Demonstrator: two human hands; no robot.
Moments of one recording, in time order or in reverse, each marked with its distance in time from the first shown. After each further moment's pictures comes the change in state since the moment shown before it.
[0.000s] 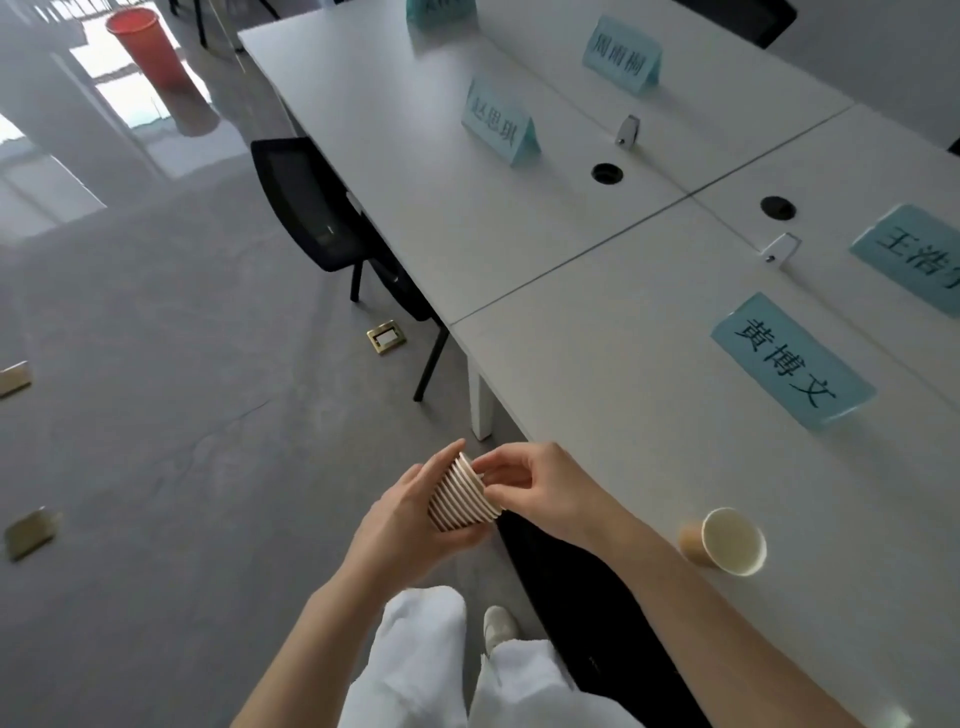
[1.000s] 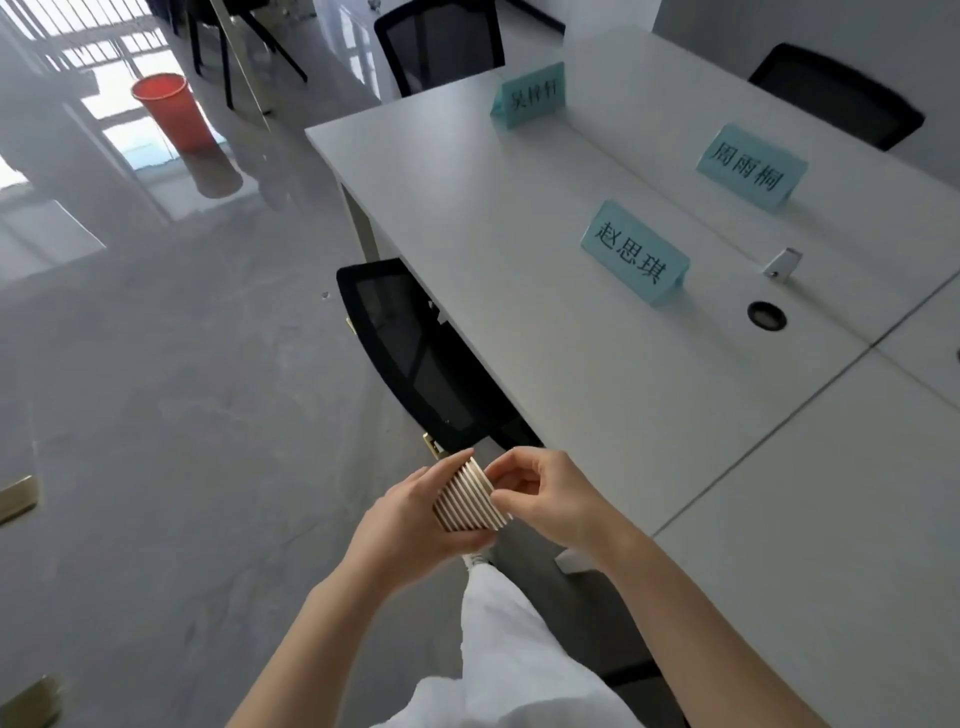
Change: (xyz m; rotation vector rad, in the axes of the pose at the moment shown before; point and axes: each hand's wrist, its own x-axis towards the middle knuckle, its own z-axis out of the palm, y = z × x) left_hand 0.290 -0.146 -0.295 0.038 -0.023 0.019; right_hand 0.388 -0.173 0.056 0.007 0.113 0.065
